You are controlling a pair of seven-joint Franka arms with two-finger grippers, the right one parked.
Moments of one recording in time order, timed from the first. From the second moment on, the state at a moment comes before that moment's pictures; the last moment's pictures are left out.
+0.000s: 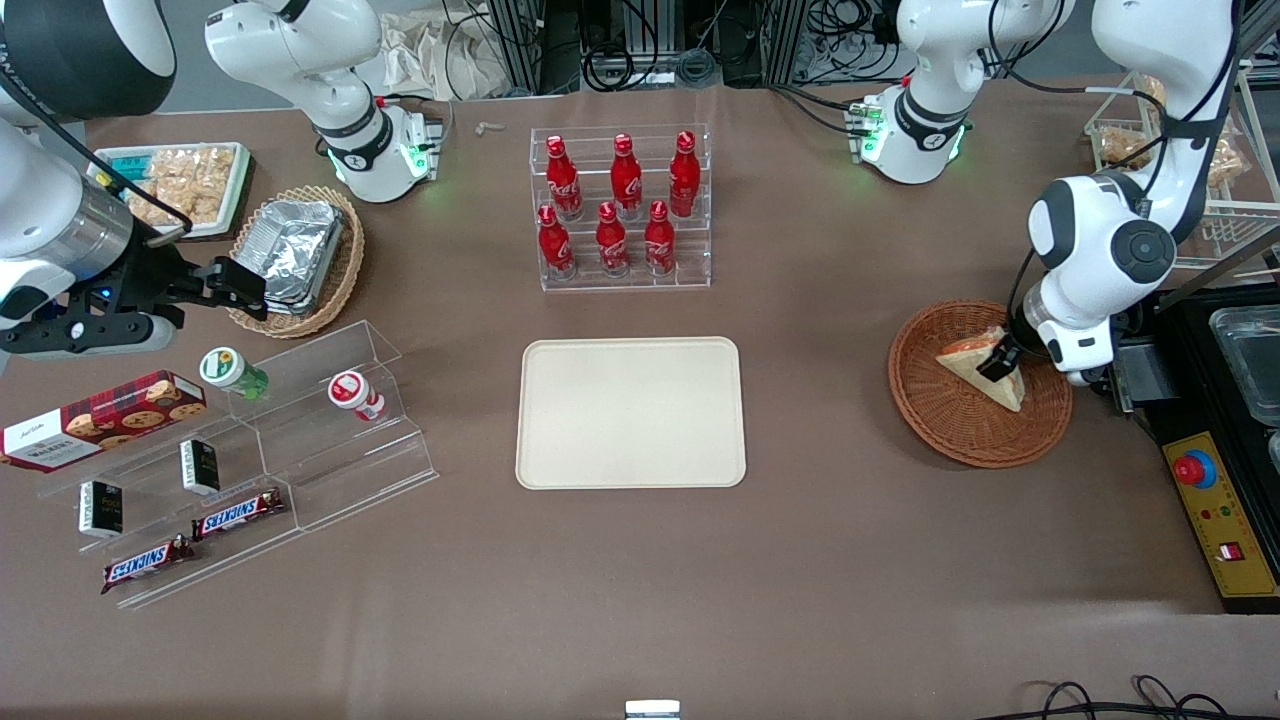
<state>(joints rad) 0.13 0.11 -0.05 -2.48 0.05 2.54 -0.90</state>
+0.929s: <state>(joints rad) 0.12 -0.01 -0.08 -2.15 0.10 1.99 -0.87</state>
